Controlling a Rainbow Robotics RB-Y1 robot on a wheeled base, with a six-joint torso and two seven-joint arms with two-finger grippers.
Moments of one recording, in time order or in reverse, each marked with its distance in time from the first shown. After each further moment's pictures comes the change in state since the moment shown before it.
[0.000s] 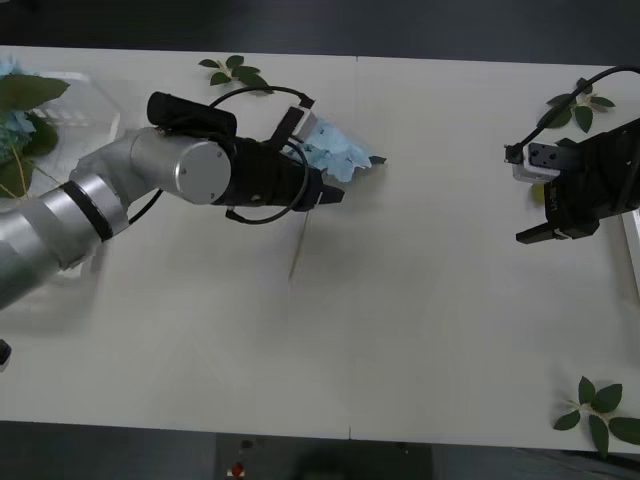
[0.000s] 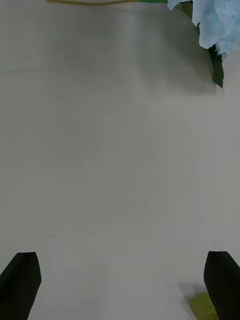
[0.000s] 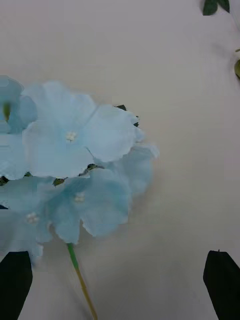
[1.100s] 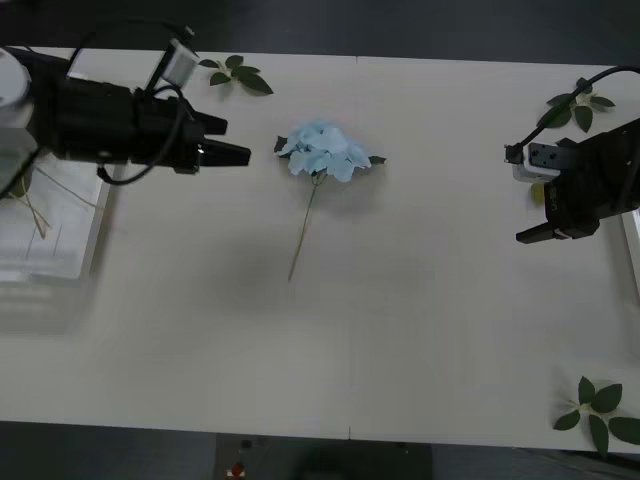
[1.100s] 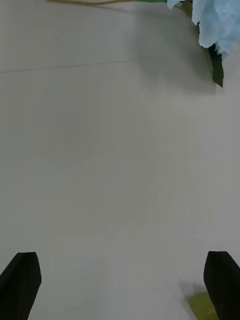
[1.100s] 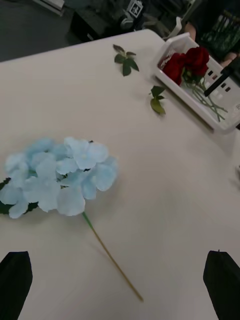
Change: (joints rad) right arm 0.000 0.000 0.000 0.000 0.000 0.000 0.000; left arm 0.212 0.145 0.543 -0.068 0.504 0.471 -0.736
